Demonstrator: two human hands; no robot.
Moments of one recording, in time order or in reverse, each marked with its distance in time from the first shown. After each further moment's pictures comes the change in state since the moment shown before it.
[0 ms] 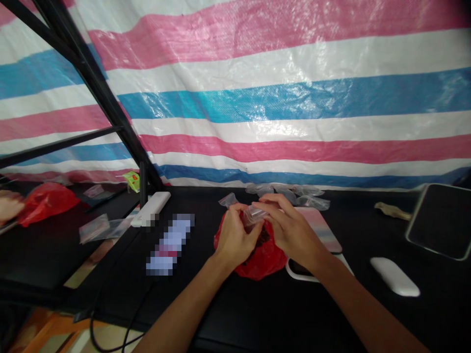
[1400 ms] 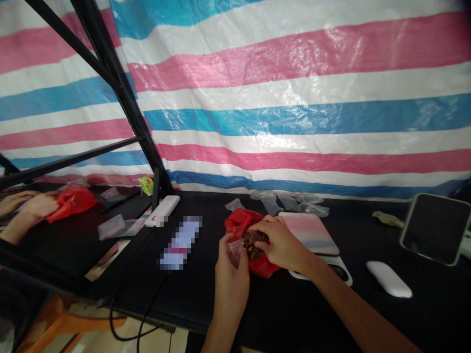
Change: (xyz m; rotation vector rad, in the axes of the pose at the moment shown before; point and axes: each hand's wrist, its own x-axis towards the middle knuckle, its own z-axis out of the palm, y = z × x) left_hand -0.078 0.029 -0.017 -0.471 0.164 -0.534; right_hand -0.004 -0.009 0.023 -0.040 -0.372 0.227
